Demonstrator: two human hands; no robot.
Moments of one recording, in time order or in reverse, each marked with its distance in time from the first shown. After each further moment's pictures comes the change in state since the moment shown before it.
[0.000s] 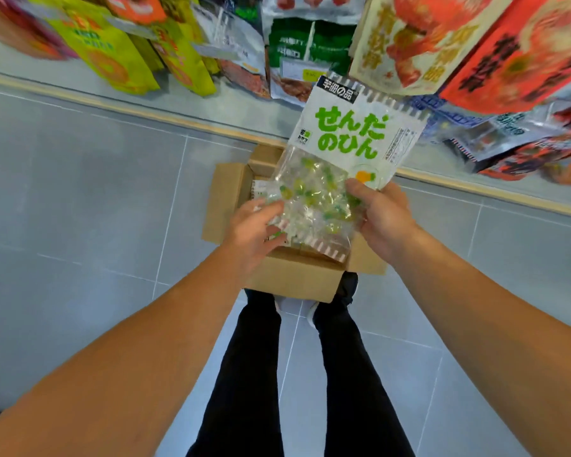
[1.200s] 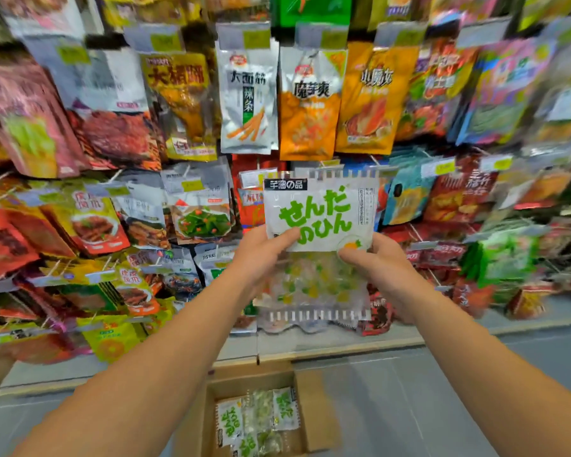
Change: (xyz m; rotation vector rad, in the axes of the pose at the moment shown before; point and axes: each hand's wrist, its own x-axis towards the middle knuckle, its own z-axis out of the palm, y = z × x) left_hand -0.441 0.108 0.172 0.495 -0.544 0.932; right_hand -0.424 -0.188 -0.155 -0.161 0.043 -0.873
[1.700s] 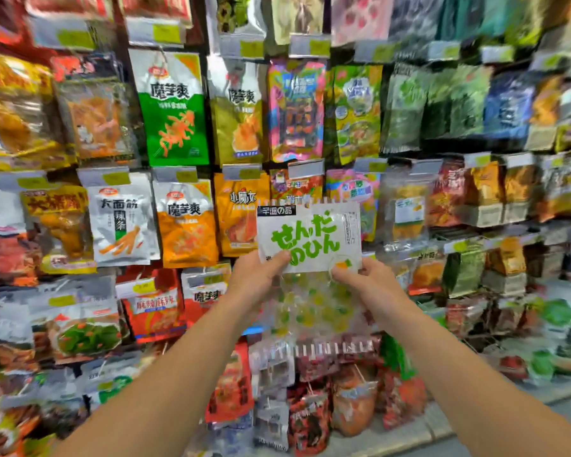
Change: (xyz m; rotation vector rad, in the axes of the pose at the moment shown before) left_hand 0.057 0.108 0.291 -0.014 -0.009 0.266; right_hand -0.004 -0.084 -0.291 -0.017 0.225 -0.221
